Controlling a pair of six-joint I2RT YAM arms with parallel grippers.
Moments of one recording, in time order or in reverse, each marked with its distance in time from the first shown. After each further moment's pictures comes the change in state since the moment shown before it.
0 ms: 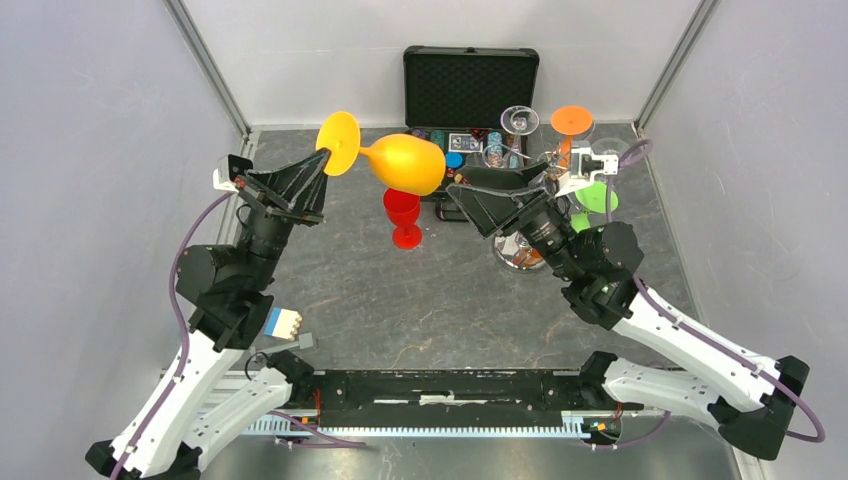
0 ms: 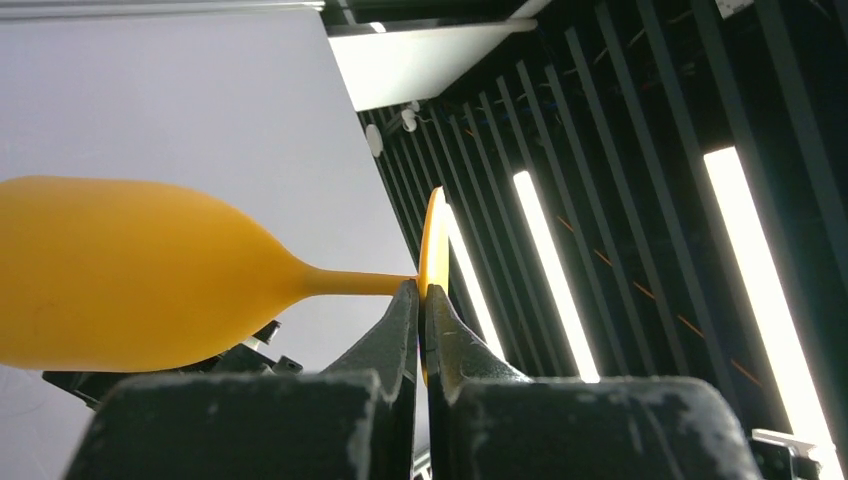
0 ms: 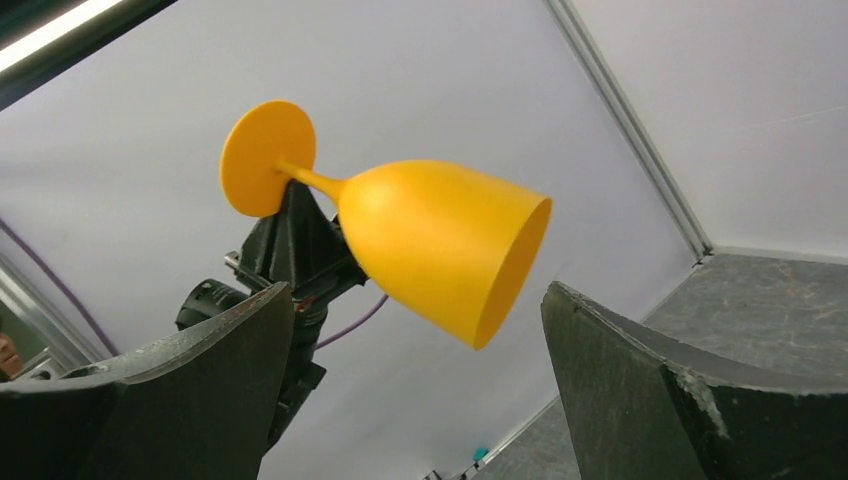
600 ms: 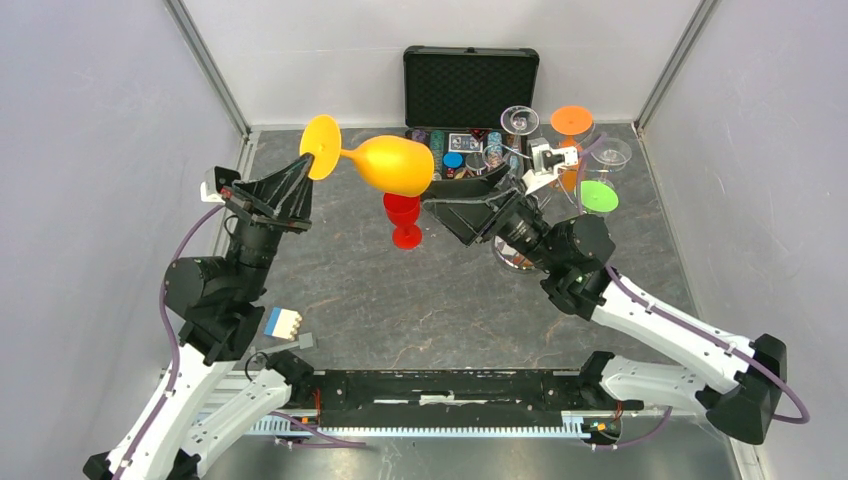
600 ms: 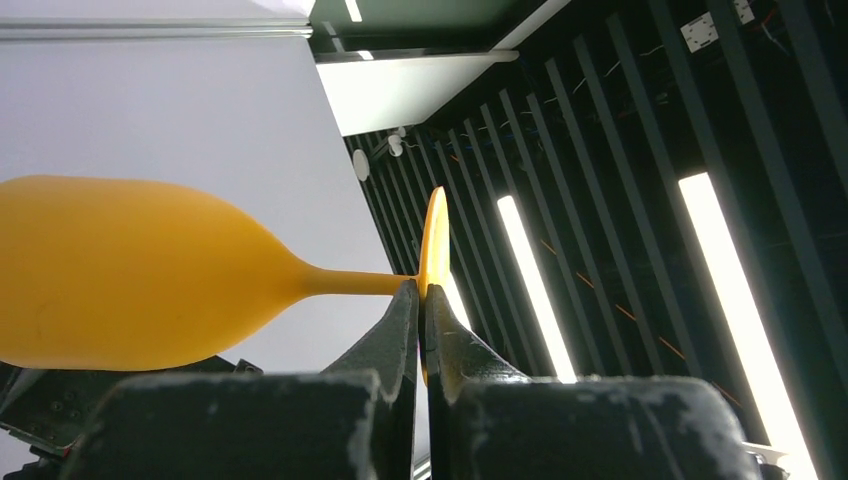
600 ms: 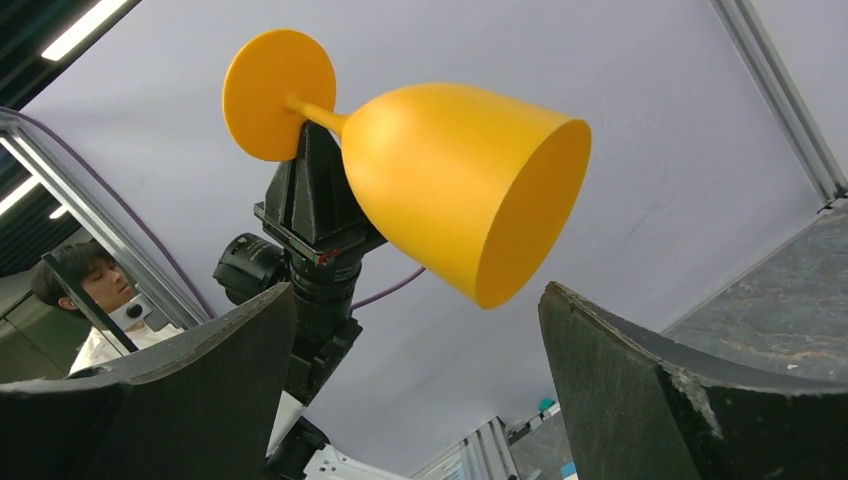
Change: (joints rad) left arm 0.000 -0.064 -0.005 -0.074 -0.073 -0.030; right arm 0.000 0.110 -0.010 0.109 -0.174 0.136
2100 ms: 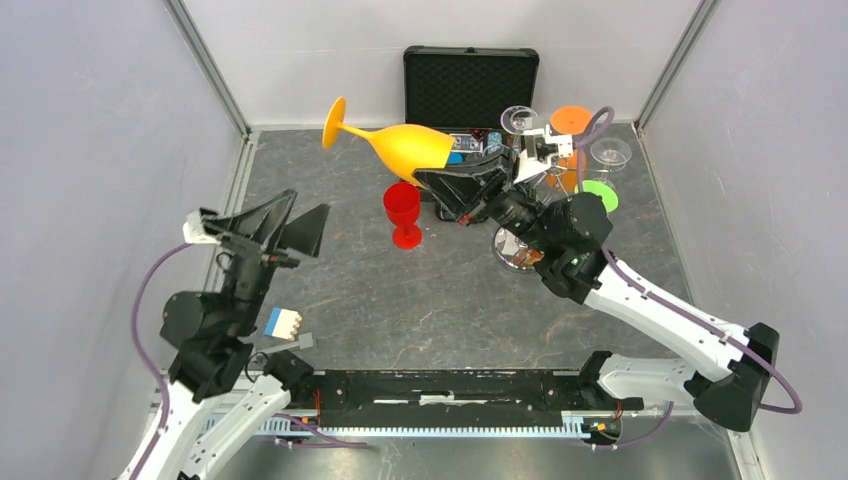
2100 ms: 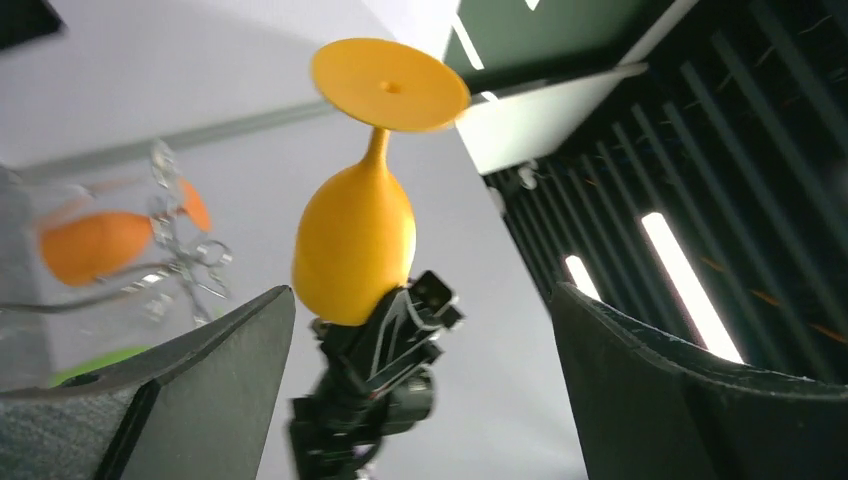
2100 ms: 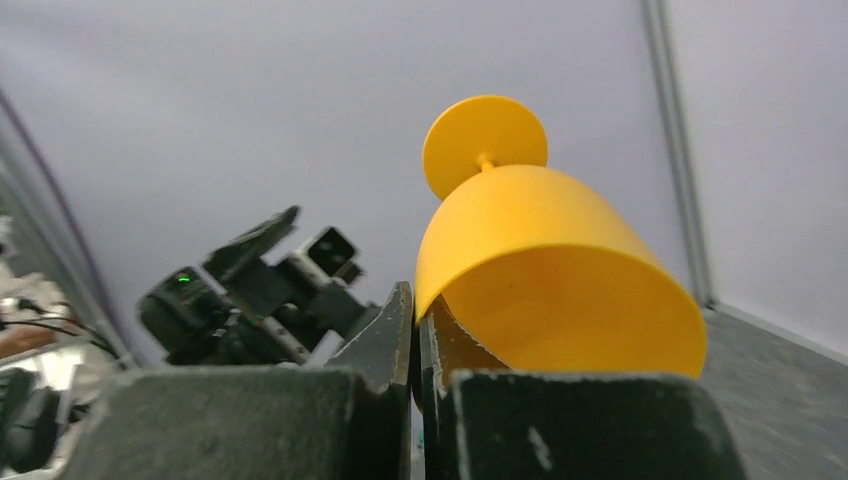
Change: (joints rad) left arm -0.001 -0.181 -0.132 -0.191 -0.049 0.227; right arm -0.004 0.101 0.140 0.052 -0.076 -0.277
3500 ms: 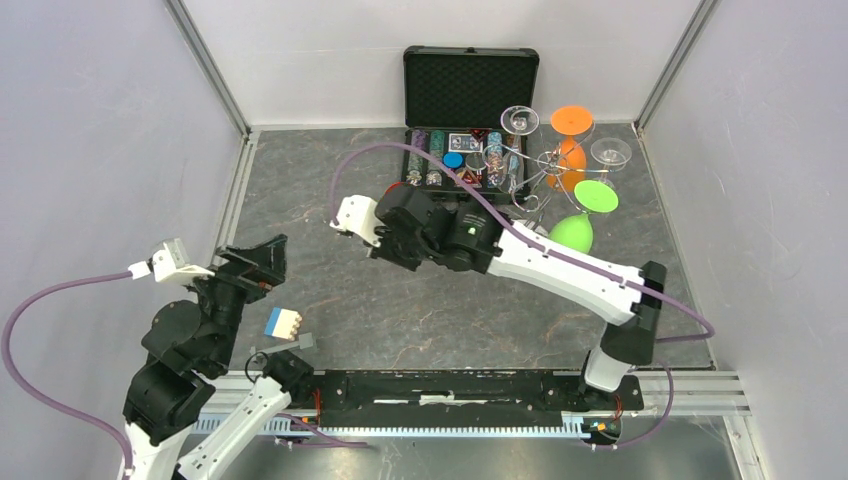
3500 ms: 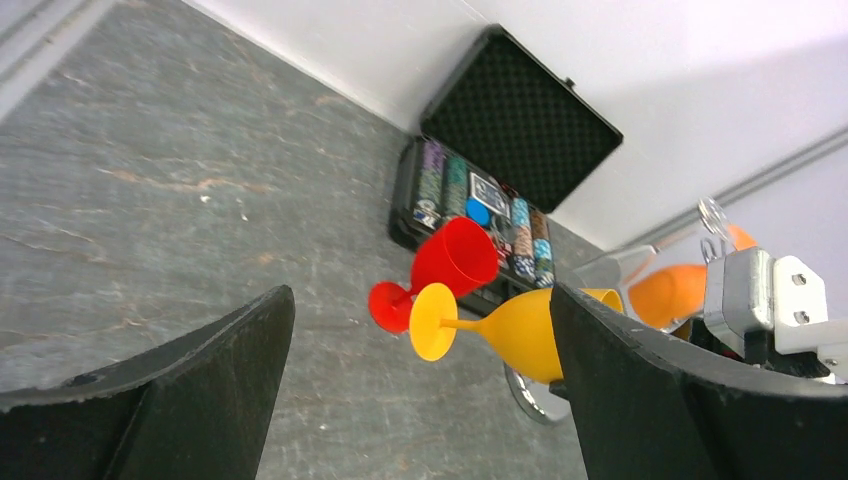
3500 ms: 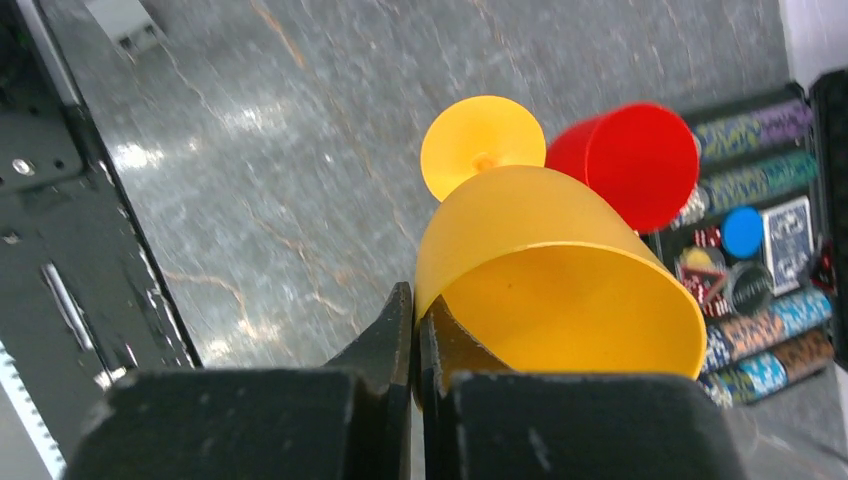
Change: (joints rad) left arm 0.000 -0.150 0.185 -0.854 -0.416 0.893; right arm 0.264 0.518 0.707 -1.563 0.373 -0.811
